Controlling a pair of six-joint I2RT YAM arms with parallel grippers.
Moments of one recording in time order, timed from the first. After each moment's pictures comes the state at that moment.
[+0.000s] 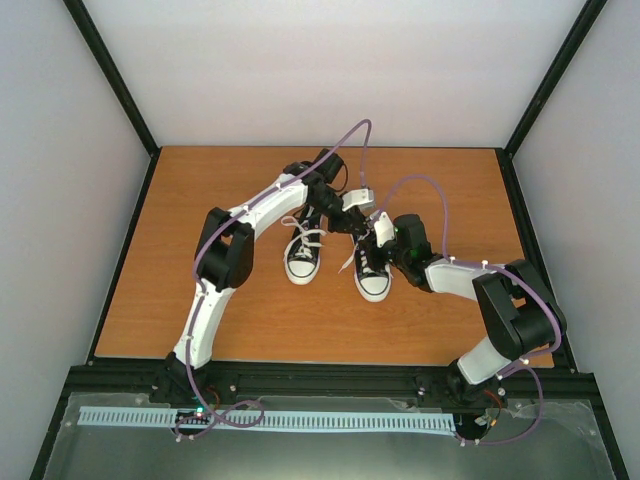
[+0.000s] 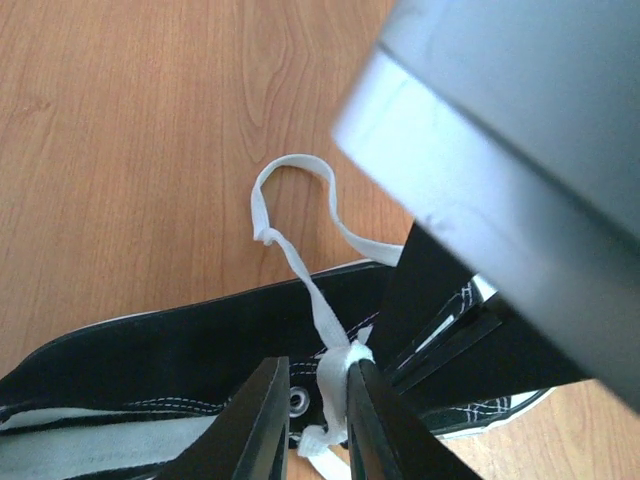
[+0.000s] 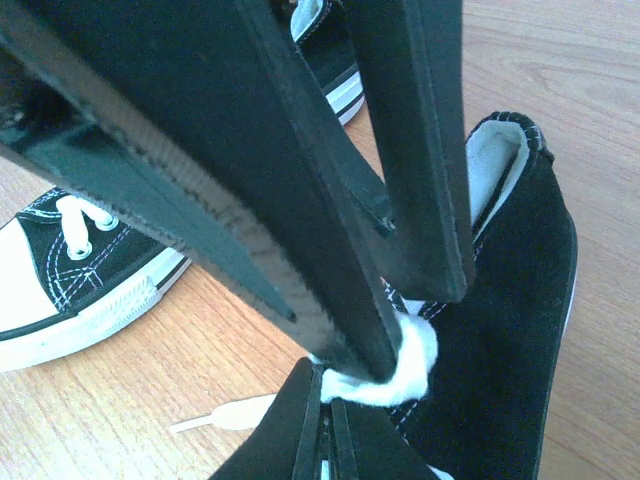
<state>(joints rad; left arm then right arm) -0.59 2.32 2.05 -0.90 0.78 0.73 0.43 1.57 0.65 0.32 -0.33 -0.04</state>
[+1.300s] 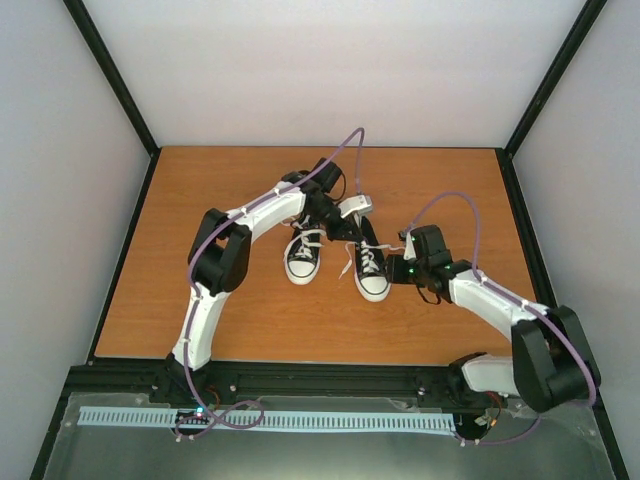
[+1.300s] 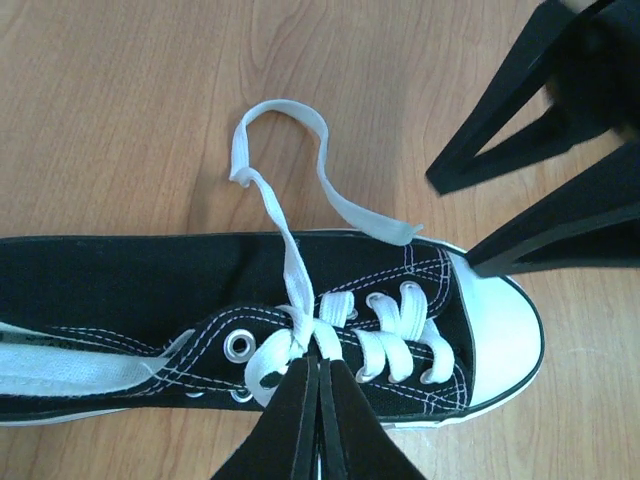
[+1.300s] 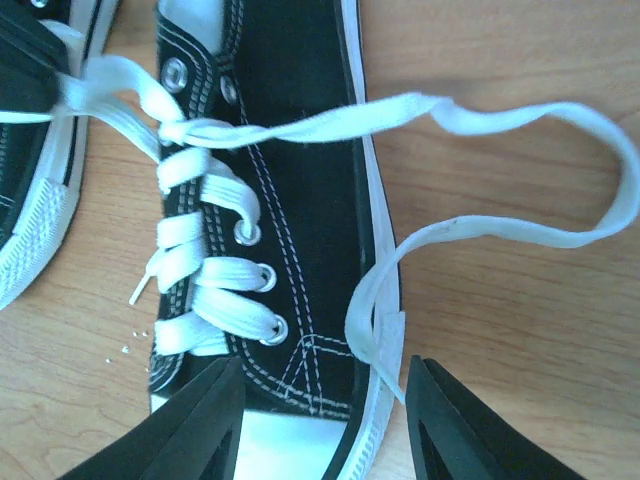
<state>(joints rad) -0.60 2.25 1.88 -0.81 0.75 0.52 0.37 1.25 0.61 -0.23 -0.19 0.35</state>
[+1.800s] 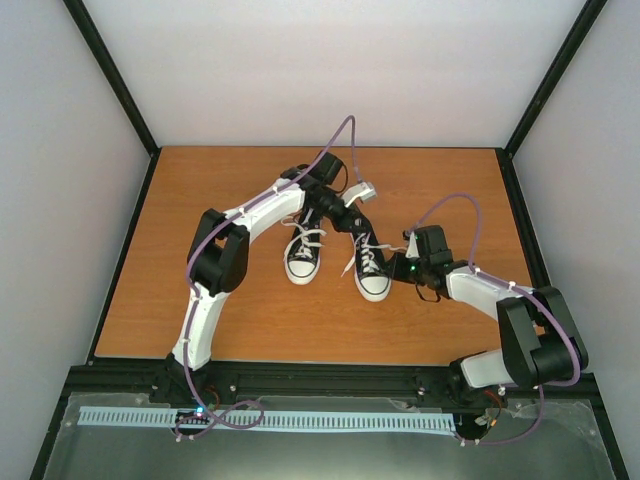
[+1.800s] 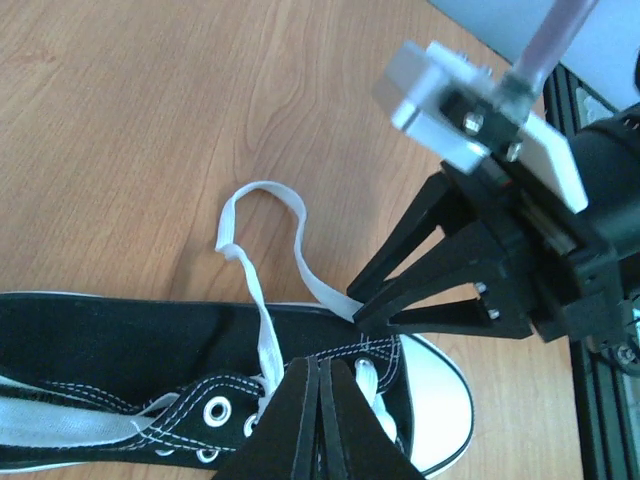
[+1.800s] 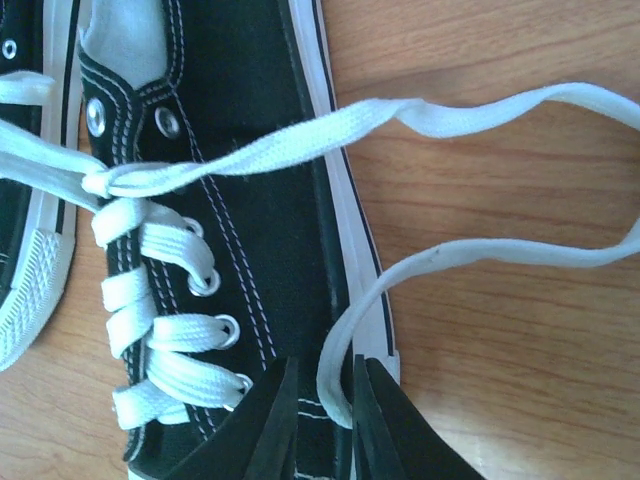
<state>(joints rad) -0.61 2.24 1.91 -0.74 0.83 0.31 0.30 1.40 0.58 -0.09 -0.31 0.45</state>
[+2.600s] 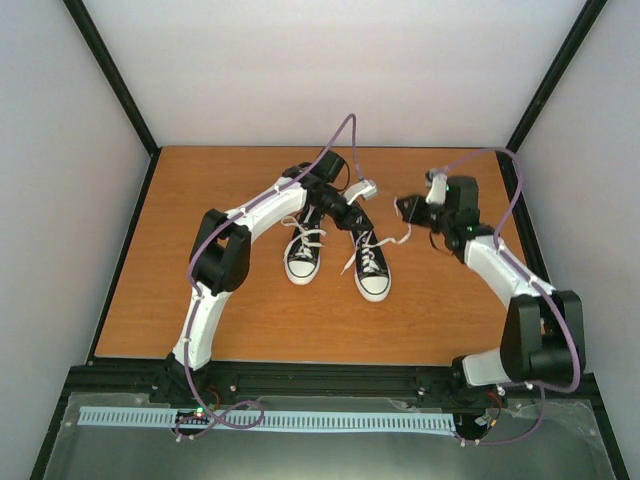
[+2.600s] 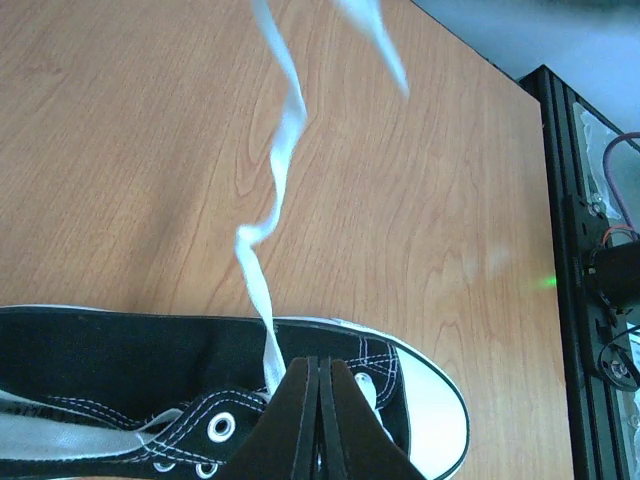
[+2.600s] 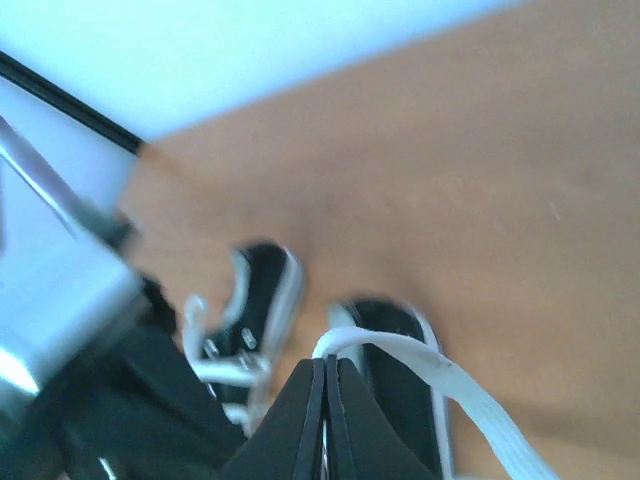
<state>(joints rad) -0.61 2.26 1.96 -0.74 0.84 0.26 0.12 1.37 0.83 -0.05 -0.47 0.43</state>
